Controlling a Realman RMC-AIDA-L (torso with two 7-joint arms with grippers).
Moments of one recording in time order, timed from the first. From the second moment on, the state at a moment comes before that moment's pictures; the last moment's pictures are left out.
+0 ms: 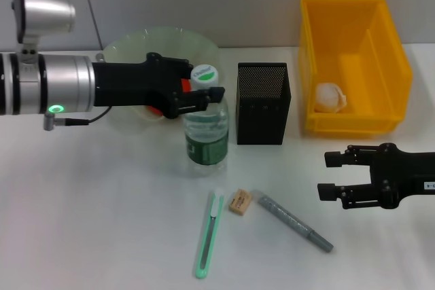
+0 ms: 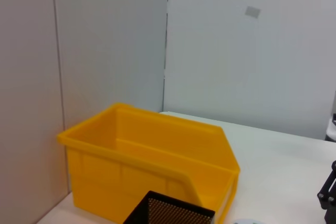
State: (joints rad) left arm -0.74 -2.06 0.81 0.73 1.98 1.42 -1.46; right arm 0.51 1.97 -0.81 -0.63 -1.95 -1.65 1.47
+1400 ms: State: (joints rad) left arm -0.54 -2.00 0.73 0.89 1.98 1.40 -1.56; right arm 0.53 1.97 -0.81 -0.63 -1.95 -1.65 1.47
